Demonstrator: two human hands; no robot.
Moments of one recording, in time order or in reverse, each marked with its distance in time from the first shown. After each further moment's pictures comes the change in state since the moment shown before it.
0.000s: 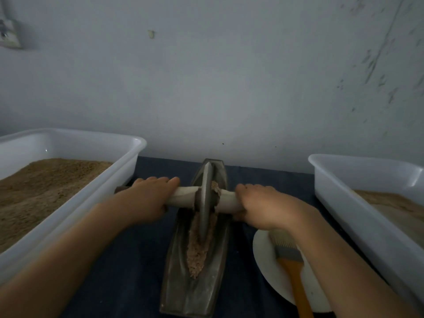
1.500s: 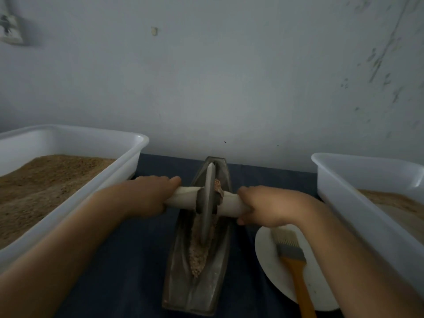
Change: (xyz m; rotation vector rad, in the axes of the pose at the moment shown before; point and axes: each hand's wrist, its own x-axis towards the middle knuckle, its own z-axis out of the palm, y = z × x) left_hand -0.005 0.002 -0.014 -0.028 -0.163 0.017; right_hand 0.000 0.003 -0.008 0.100 -0.173 -0.002
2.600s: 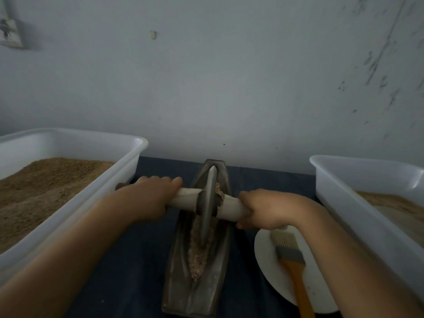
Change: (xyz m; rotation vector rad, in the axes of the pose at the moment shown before) left_hand 0.008 0.001 0.007 0.081 0.109 -0.010; right_hand 0.002 0.003 0.000 0.035 -0.022 -0.012
